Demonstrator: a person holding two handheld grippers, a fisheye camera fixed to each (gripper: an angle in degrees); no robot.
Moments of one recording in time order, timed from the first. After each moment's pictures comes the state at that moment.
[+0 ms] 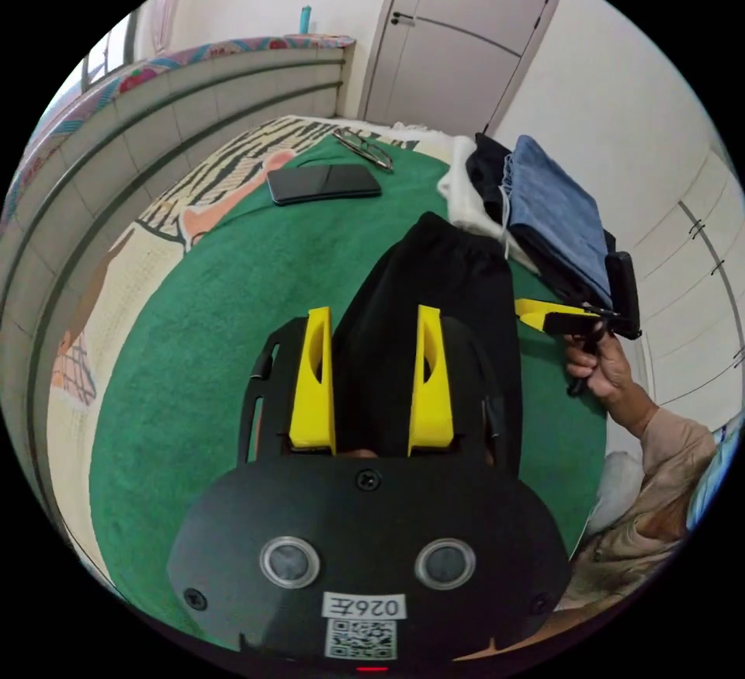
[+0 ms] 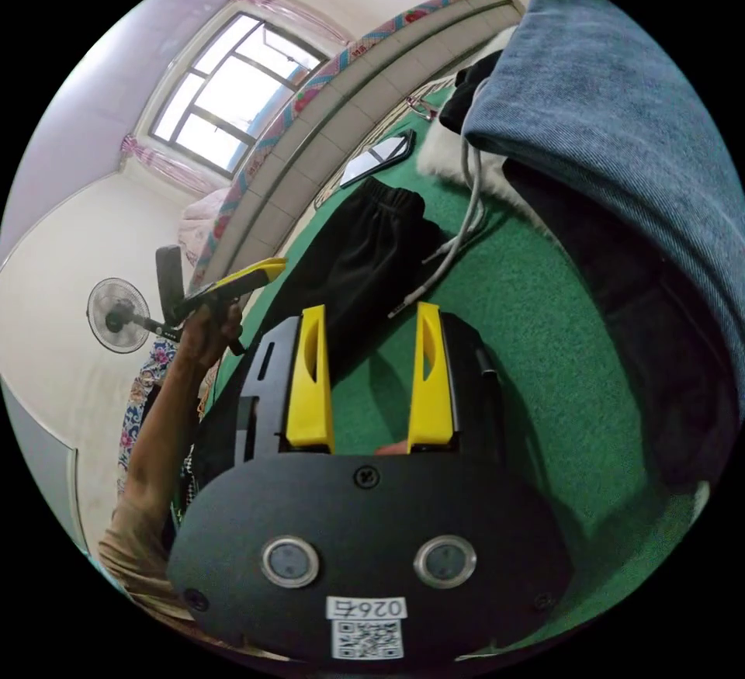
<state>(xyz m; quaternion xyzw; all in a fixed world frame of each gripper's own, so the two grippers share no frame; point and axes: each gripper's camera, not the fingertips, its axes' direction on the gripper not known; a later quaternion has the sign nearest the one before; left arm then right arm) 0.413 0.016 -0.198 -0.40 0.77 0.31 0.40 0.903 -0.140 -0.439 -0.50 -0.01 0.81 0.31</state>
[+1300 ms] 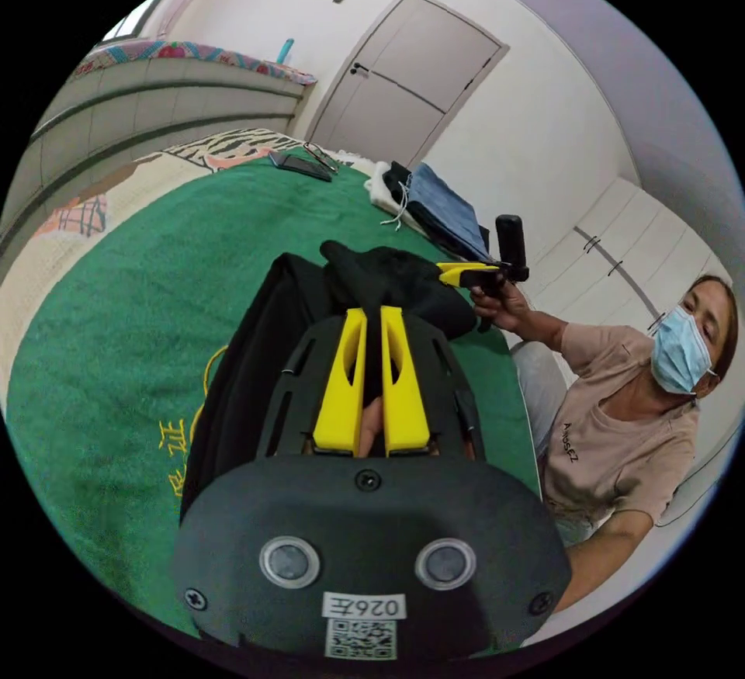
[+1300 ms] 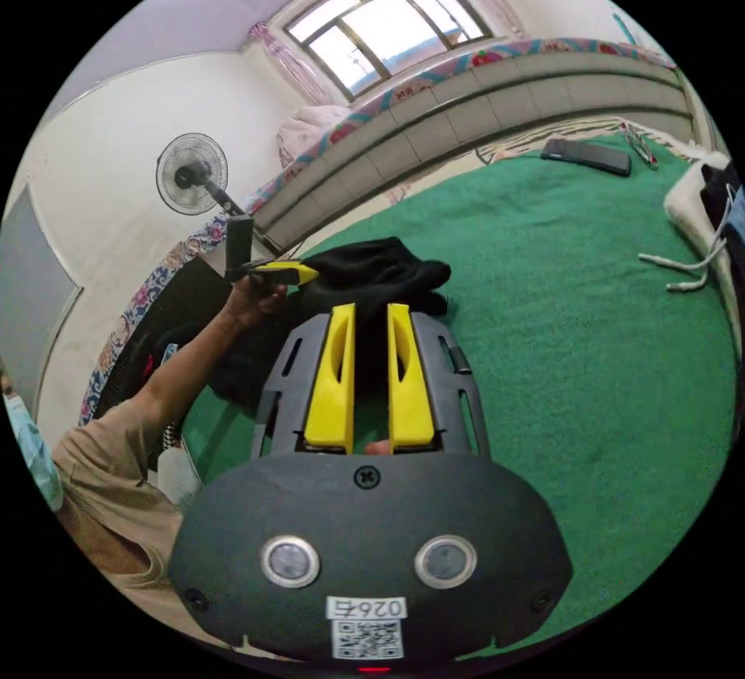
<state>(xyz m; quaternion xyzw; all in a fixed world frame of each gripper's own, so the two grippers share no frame) 0.198 0.086 0.048 -0.41 0.85 0.15 0.29 0.773 -0.362 -0.313 -0.43 -0.21 0.76 0.44</state>
